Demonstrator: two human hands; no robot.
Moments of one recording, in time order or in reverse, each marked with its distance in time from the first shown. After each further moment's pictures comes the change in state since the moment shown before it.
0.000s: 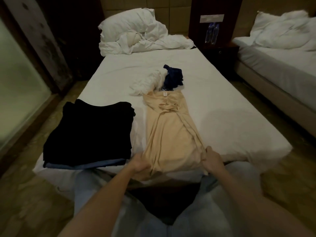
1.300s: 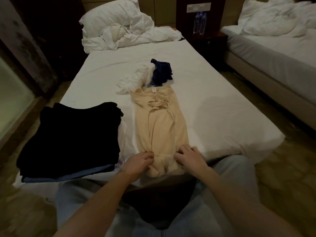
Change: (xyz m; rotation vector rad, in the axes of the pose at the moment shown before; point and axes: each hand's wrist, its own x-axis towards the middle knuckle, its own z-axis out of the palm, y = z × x) left_hand 0.040 -0.009 0.026 0.866 0.205 0.867; right_hand 0.015 -0.017 0.033 -0.608 -0.001 -0.656
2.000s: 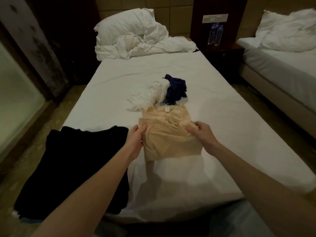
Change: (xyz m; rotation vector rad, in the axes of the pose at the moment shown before) left_hand 0.124 -0.110 -0.132 -1.793 0.538 -0.910; right_hand 0.154 0.057 -0.150 1.316 0.347 0.441
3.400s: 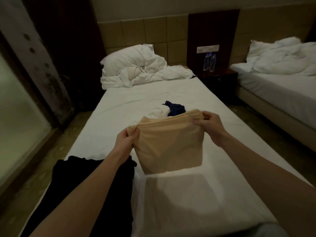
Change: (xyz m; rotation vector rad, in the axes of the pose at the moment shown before) left_hand -0.005 0.092 -0.007 0.151 -0.049 0.315; right_hand 0.029 -0.105 -0.047 0.198 0.024 -0.183
